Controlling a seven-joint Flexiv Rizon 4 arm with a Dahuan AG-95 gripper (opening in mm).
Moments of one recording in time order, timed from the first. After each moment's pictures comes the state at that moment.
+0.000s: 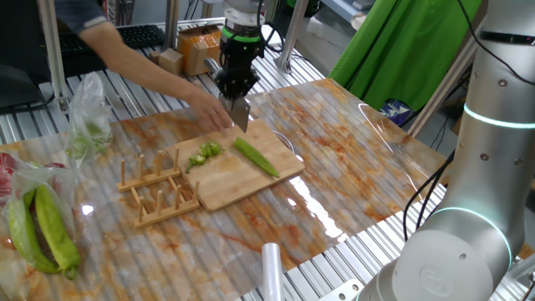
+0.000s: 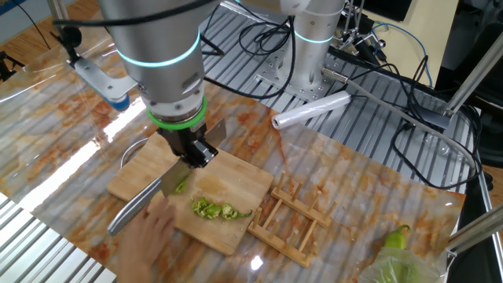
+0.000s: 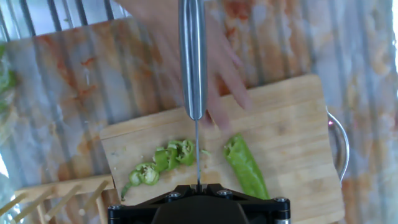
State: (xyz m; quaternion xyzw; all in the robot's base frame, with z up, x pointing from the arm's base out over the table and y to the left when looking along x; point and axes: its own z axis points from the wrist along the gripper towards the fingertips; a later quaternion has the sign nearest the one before) arm 0.601 -0.010 0.172 -0.06 -1.00 -0.02 0.07
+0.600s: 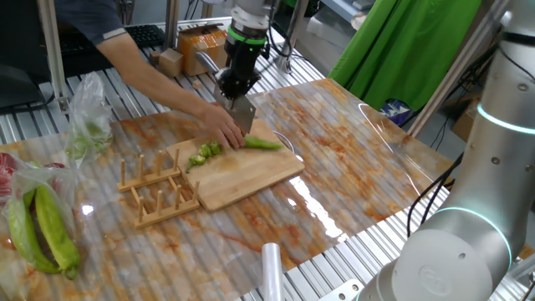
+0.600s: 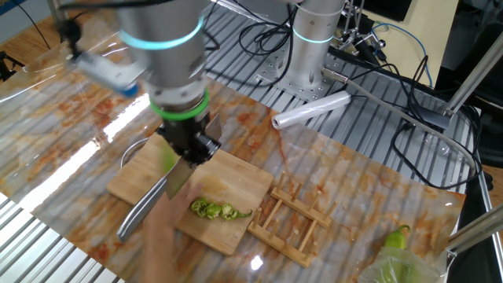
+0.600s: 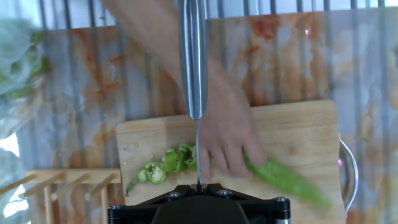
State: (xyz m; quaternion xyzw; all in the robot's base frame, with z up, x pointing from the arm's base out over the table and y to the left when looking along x) arm 0.593 -0.004 0.179 0.00 -1.00 -0.04 0.01
